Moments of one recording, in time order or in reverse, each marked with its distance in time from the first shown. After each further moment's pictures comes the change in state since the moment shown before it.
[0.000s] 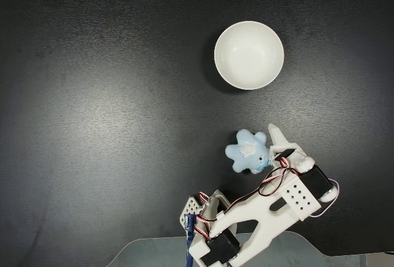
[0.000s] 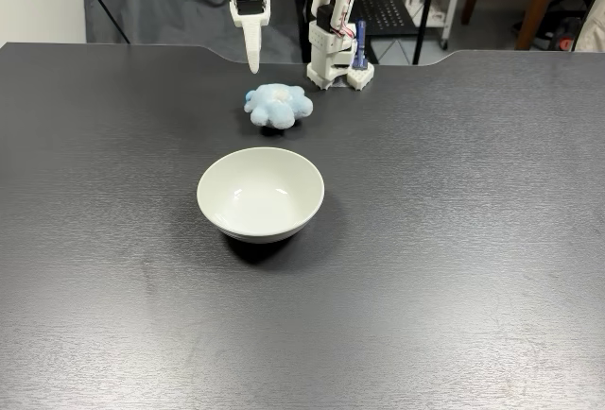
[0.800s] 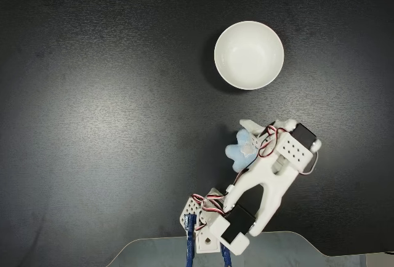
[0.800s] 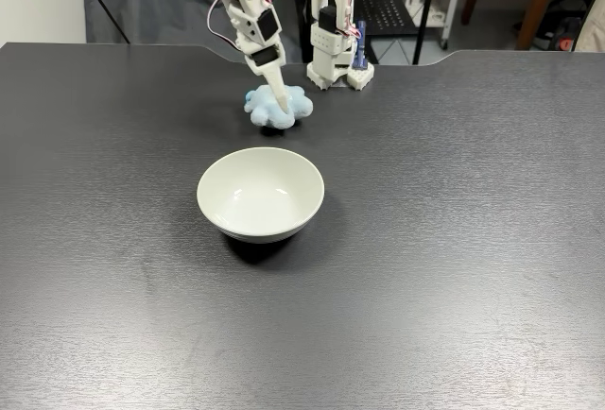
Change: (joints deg) arm -12.0 -18.6 0.0 0.0 0.0
